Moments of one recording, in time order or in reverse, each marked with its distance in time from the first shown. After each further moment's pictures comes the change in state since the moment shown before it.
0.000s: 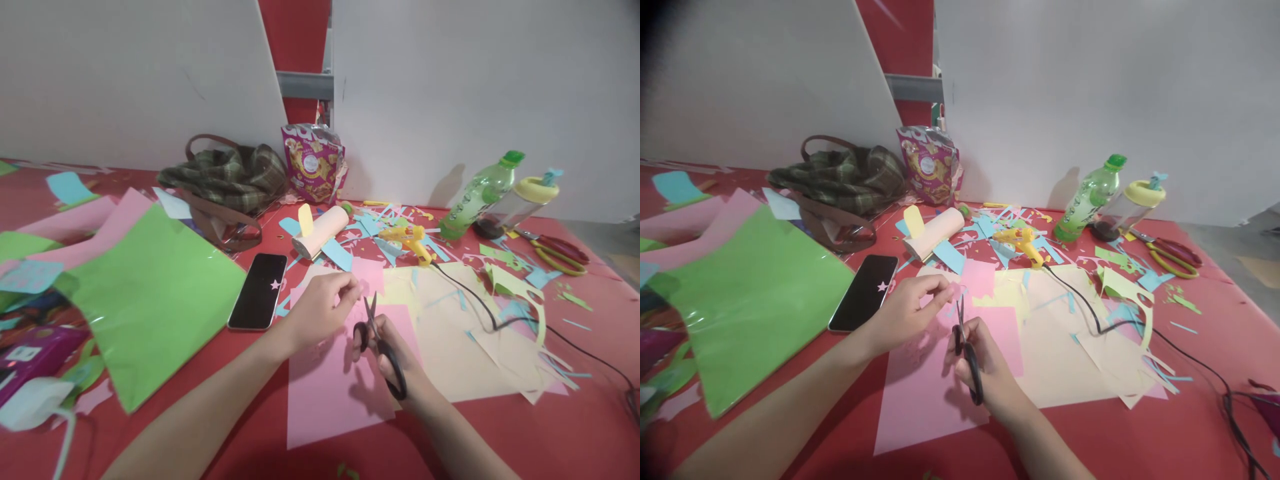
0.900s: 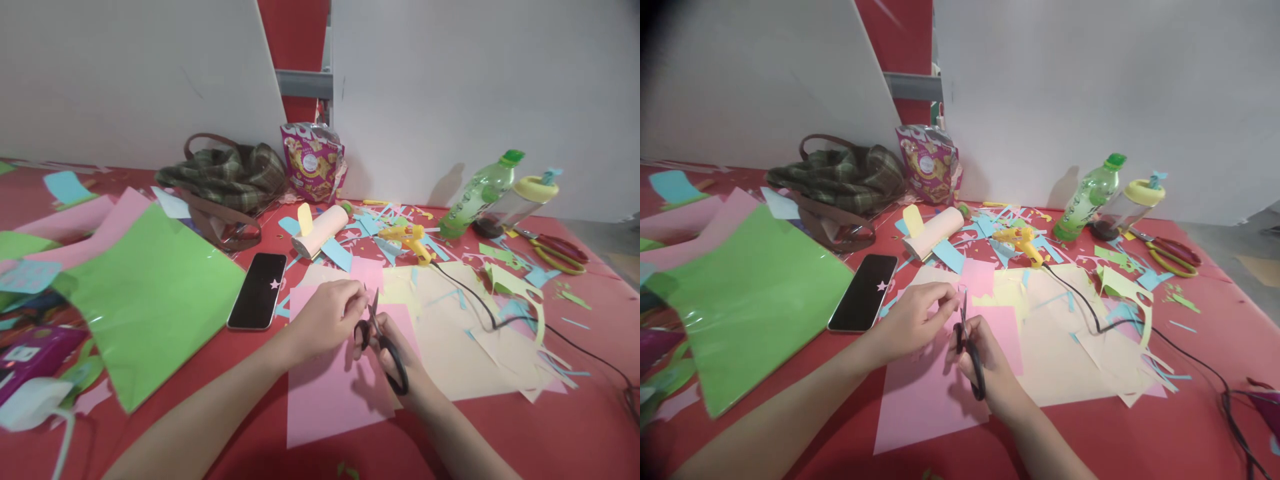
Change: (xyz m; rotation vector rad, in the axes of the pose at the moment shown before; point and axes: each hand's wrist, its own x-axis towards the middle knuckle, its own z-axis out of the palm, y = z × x) left_hand -0.004 0.002 0.009 0.058 -0.024 0.077; right_hand 0.002 -0.001 0.000 0.011 0.044 -0.008
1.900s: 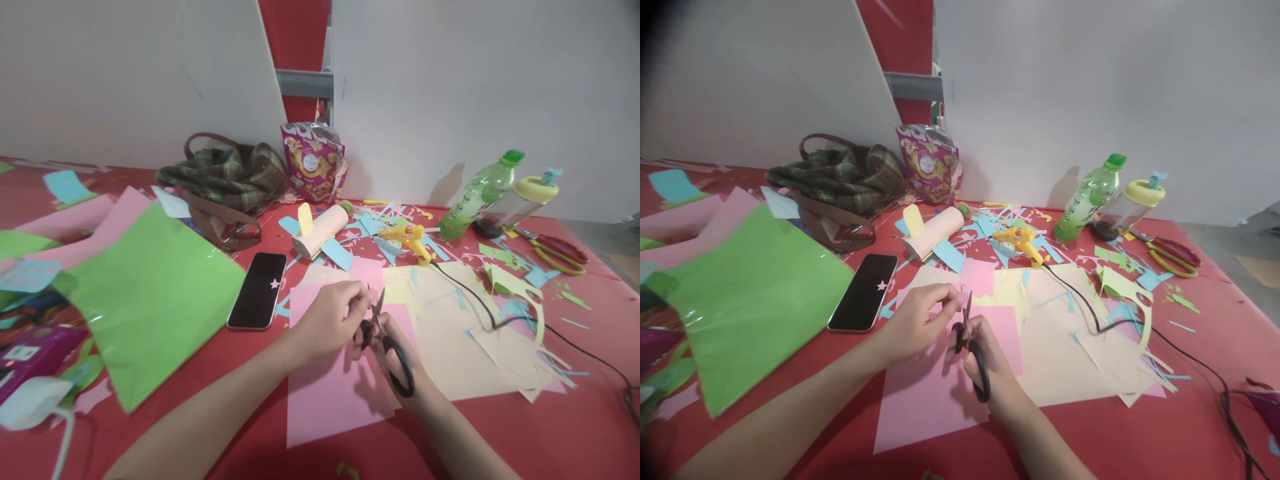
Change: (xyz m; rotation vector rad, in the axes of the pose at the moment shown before) left_hand -0.001 0.006 0.004 -0.167 0.013 -0.059; right_hand -0.003 -0.001 0.003 0.006 0.013 -0.056
